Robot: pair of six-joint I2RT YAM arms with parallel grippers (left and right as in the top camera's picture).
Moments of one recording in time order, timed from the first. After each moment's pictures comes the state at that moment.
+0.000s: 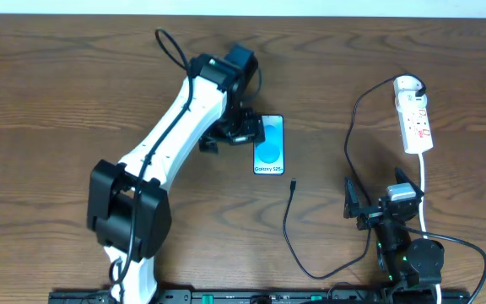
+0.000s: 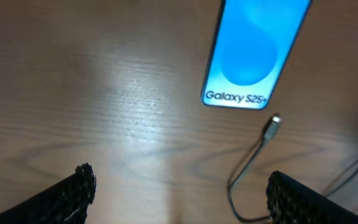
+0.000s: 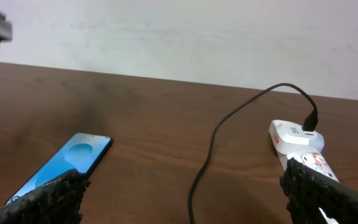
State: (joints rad) left arm -0.48 2.00 1.83 -1.39 0.18 -0.59; right arm 0.08 0.01 0.01 -0.06 -0.12 -0.05
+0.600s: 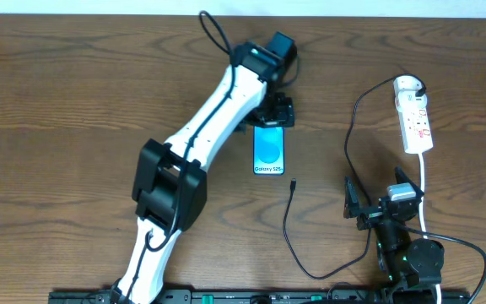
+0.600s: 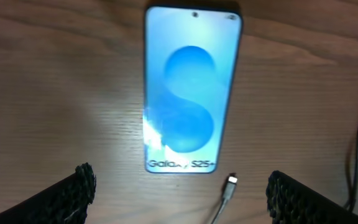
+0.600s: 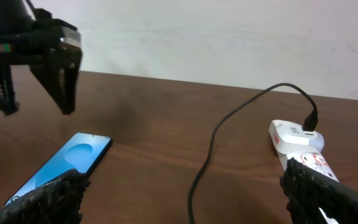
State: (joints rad) left arm -0.59 2.25 2.12 -1.34 0.09 -0.64; right arm 0.08 0.01 0.01 -0.06 -0.12 -0.05
